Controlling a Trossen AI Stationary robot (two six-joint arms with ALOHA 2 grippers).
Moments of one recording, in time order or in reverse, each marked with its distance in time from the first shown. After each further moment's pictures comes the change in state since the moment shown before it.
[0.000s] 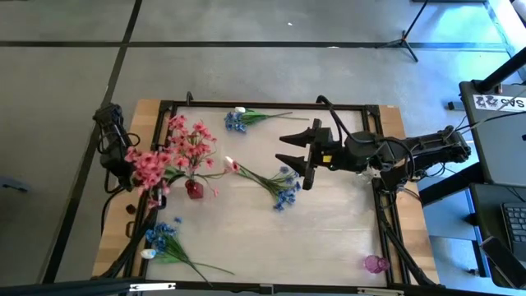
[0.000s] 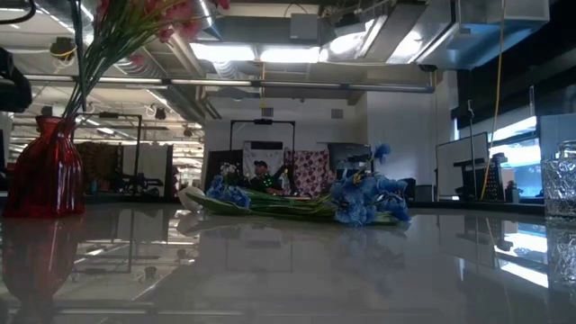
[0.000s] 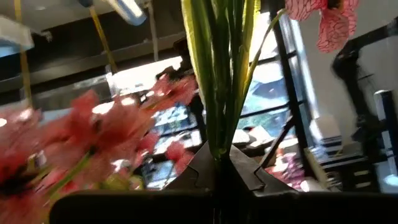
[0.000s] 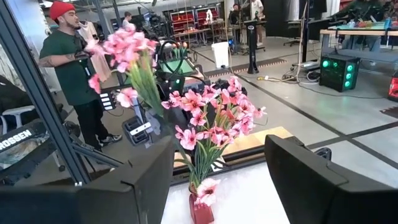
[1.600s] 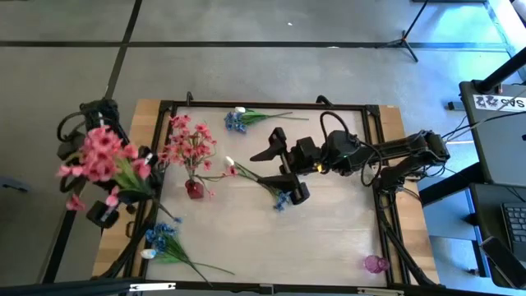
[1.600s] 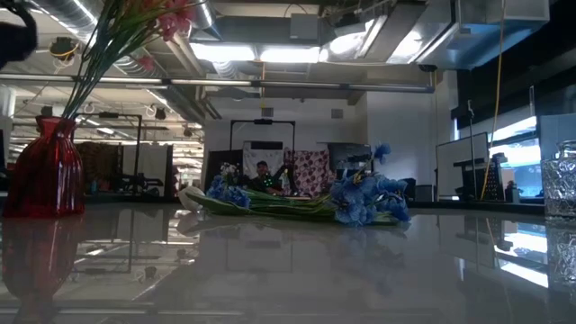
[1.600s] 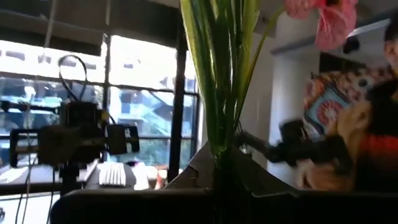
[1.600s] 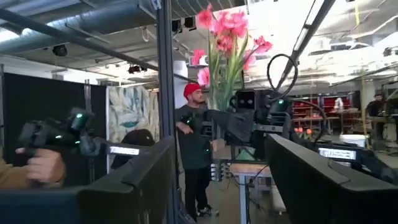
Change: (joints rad) left arm -0.089 0.404 0.722 -0.387 0.275 -0.473; right arm -0.074 0.237 0.002 0.695 -0.588 -0.072
